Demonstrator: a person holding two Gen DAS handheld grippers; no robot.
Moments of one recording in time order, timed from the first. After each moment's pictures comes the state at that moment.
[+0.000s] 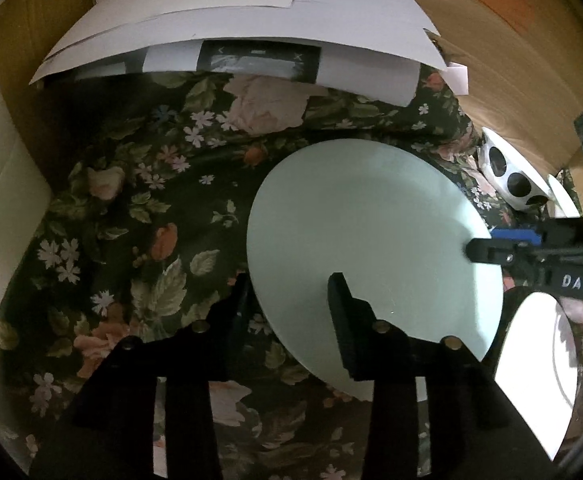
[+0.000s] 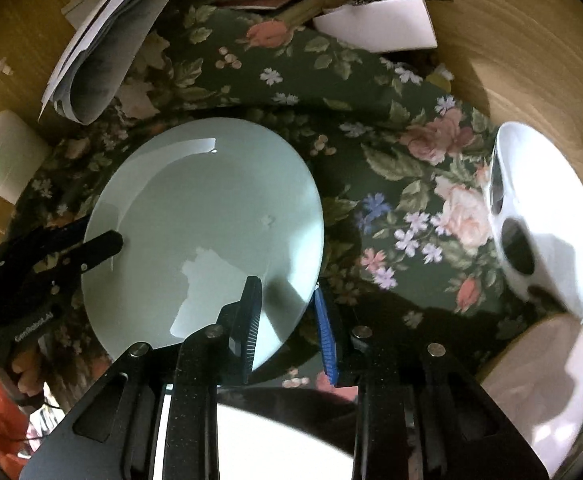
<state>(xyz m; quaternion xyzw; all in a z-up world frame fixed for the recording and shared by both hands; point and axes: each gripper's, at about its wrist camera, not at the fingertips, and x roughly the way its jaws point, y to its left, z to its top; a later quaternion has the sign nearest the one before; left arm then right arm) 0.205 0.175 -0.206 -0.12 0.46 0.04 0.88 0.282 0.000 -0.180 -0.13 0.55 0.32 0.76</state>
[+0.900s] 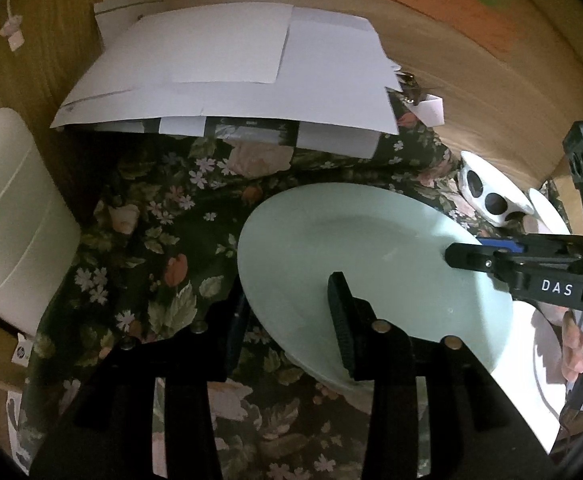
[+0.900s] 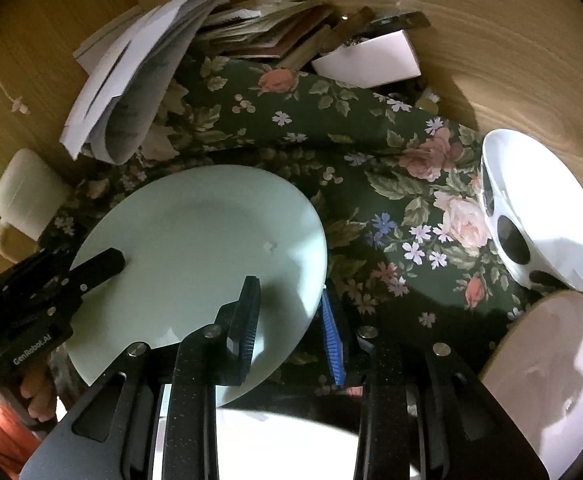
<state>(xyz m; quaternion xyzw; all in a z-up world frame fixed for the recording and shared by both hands) 0.190 0.170 -0.175 -0.10 0.41 0.04 0.90 0.265 -0.005 -0.163 -0.07 0.51 0.30 0.80</state>
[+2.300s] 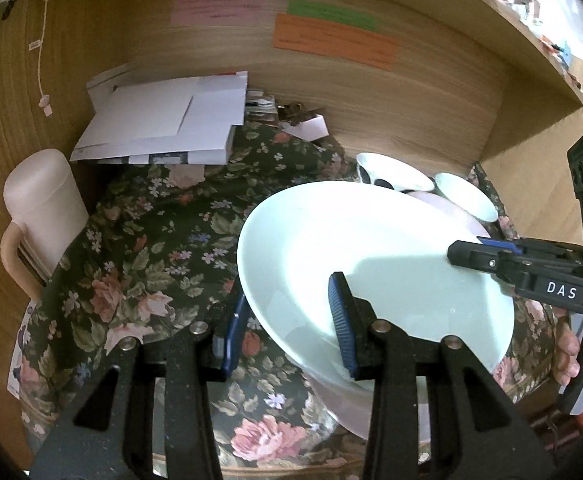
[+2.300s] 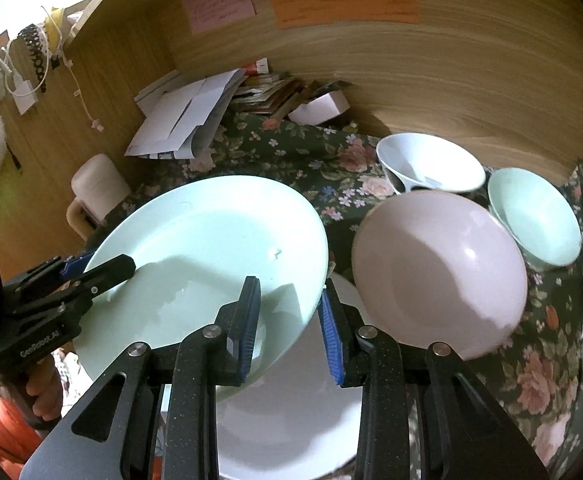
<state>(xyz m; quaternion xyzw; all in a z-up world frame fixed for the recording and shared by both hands) 0.090 0.077 -0.116 -0.07 0.35 -0.01 0.93 0.153 -0.114 -0.094 -0.03 0.43 0.29 0.86</state>
